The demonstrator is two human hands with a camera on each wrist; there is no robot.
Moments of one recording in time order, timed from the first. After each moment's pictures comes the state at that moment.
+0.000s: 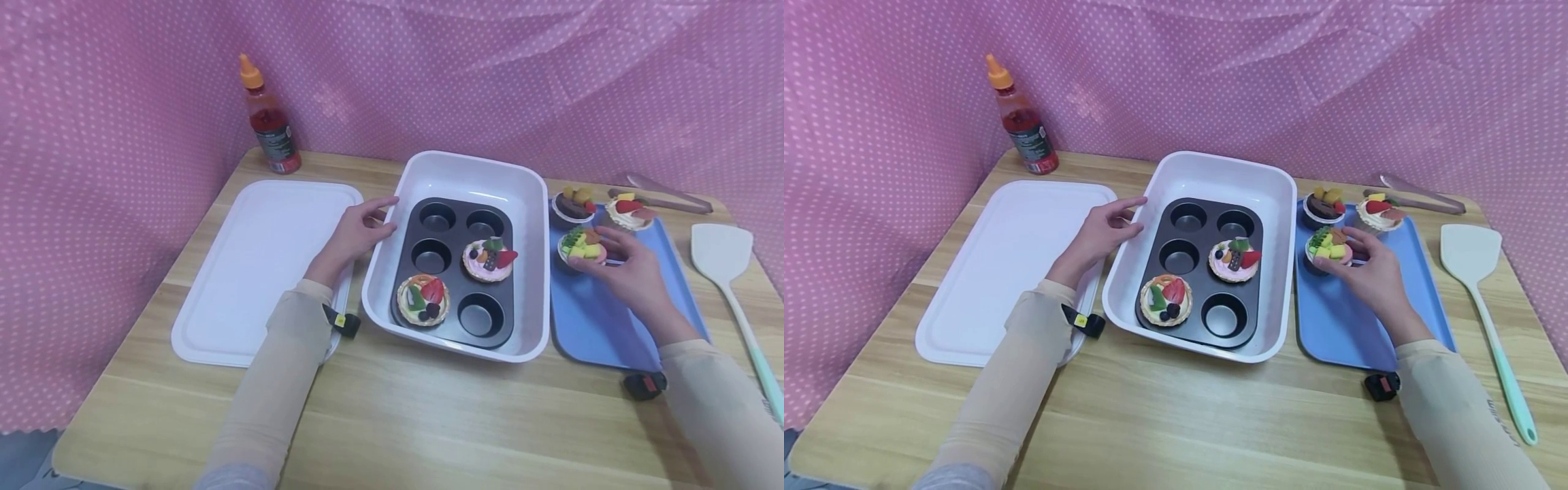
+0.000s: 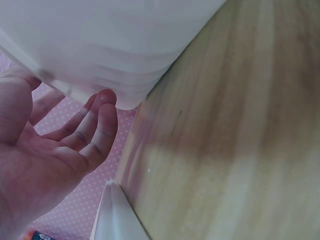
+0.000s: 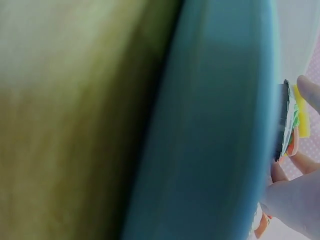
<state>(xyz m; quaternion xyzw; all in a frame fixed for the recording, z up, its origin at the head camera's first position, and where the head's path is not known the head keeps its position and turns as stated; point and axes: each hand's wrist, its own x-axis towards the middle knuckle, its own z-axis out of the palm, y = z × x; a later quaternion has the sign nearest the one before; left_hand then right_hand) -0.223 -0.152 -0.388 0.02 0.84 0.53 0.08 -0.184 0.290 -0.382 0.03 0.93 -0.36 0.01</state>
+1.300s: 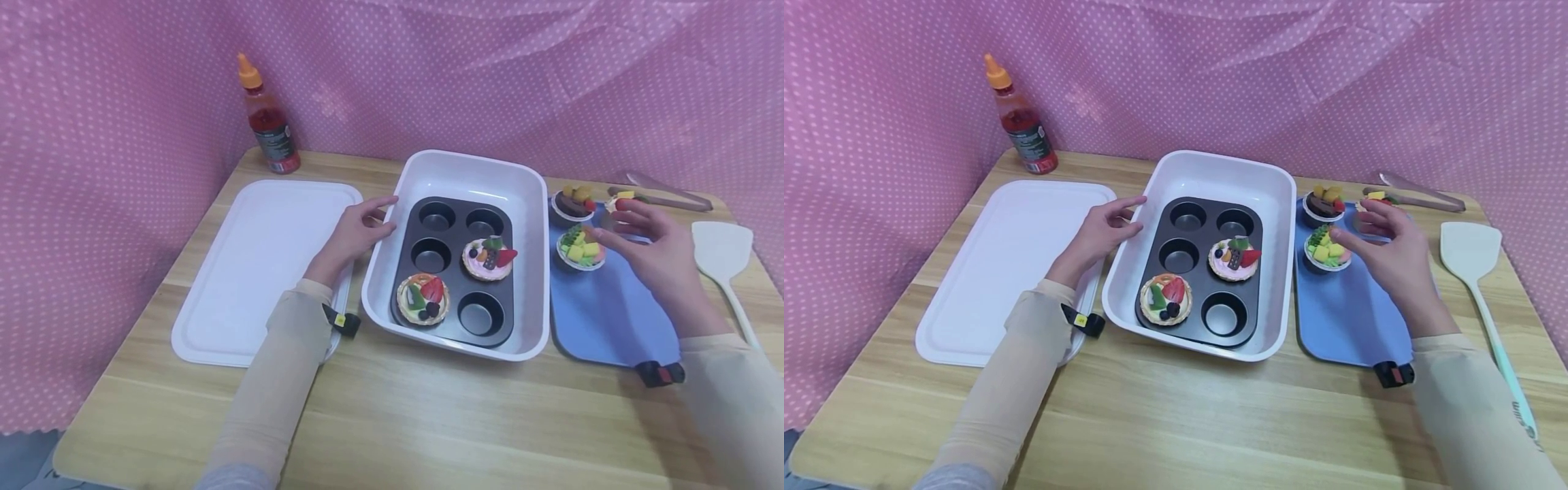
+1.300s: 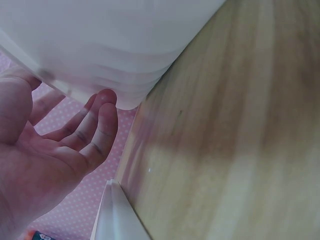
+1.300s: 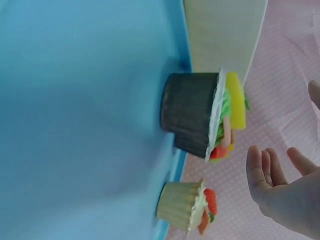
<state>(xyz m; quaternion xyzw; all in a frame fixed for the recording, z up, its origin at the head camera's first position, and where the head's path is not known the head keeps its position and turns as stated) -0.222 -0.151 -0.387 0.02 0.84 0.53 0.09 -0.179 0.288 -0.337 0.08 0.91 -0.40 -0.02</state>
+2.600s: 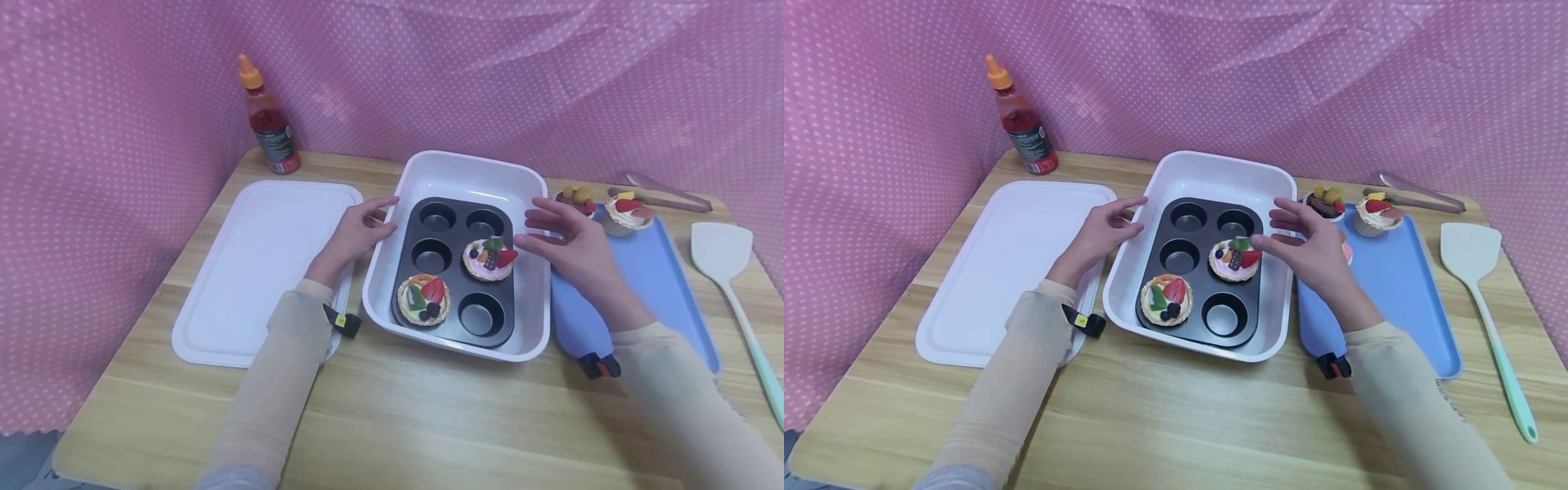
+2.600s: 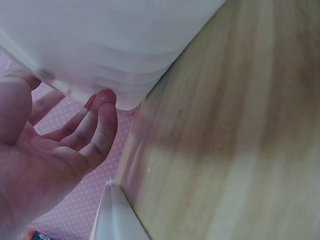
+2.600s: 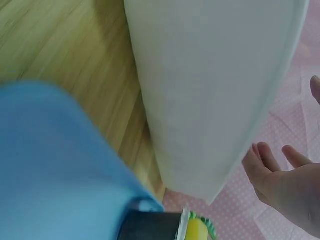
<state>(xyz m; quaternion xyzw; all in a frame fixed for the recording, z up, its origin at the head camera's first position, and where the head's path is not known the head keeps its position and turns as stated) -0.224 -0.152 -0.390 0.02 0.84 0.54 0.08 -0.172 0.200 -0.330 -0.06 0.88 -0.47 0.03</state>
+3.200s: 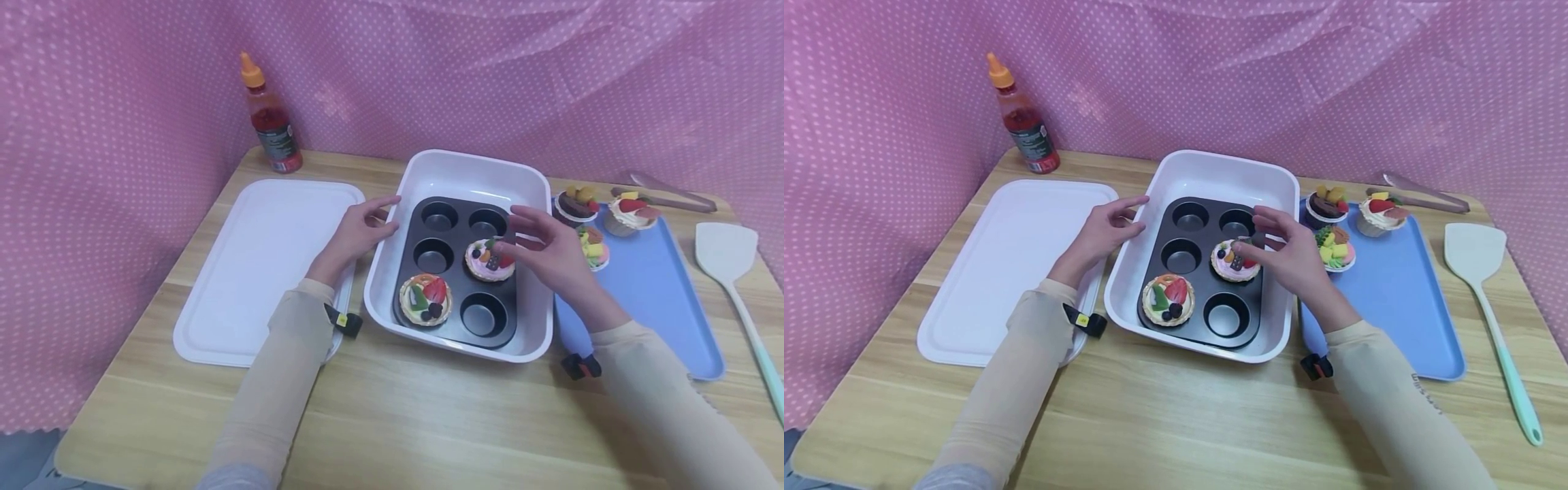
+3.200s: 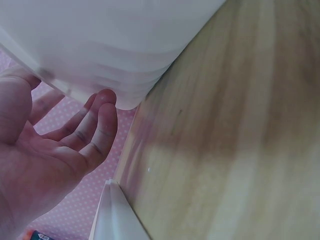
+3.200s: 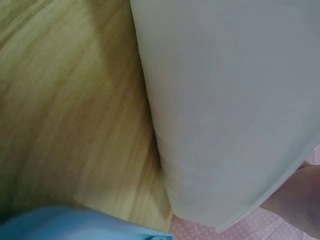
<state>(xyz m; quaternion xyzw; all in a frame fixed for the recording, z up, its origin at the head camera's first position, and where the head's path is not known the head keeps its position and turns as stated) -0.225 -0.153 -0.390 0.03 0.84 0.54 0.08 -0.173 0.174 -0.343 -0.08 0.87 -0.49 0.04</state>
